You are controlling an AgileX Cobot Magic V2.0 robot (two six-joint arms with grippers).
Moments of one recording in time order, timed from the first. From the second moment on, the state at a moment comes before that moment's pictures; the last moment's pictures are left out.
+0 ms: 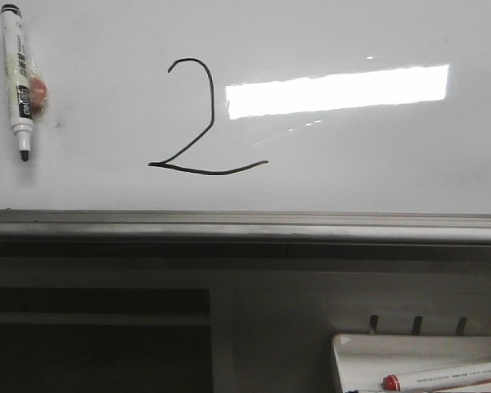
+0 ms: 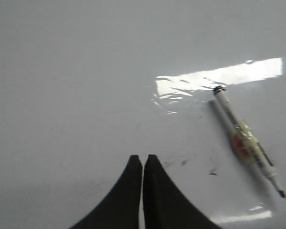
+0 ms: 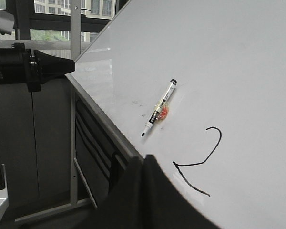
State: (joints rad) left arm -0.05 0.00 -0.16 -0.02 0.17 0.11; right arm 0.88 0.31 -0.42 0.56 0.22 -0.70
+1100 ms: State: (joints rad) left arm -0.02 0.00 0.00 0.08 0.33 0.00; right arm 0.88 0.31 -0.42 0.56 0.22 -0.70
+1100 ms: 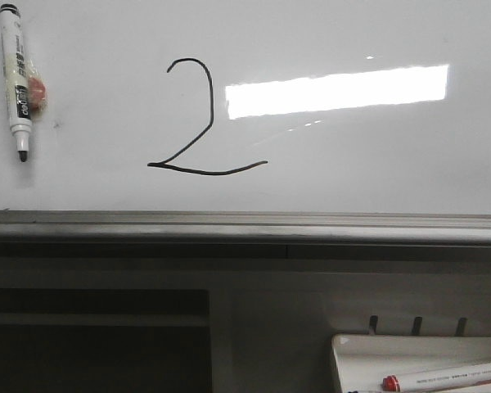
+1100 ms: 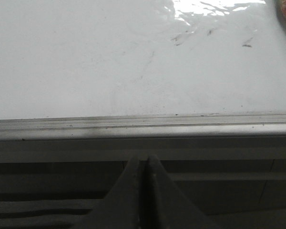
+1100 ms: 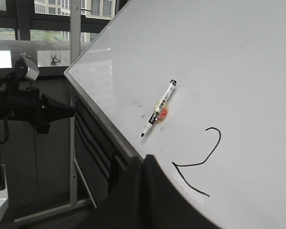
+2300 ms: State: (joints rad) left arm -0.02 0.00 0.00 0.08 0.33 0.00; right arm 0.75 0.31 -0.41 0.03 0.13 -0.16
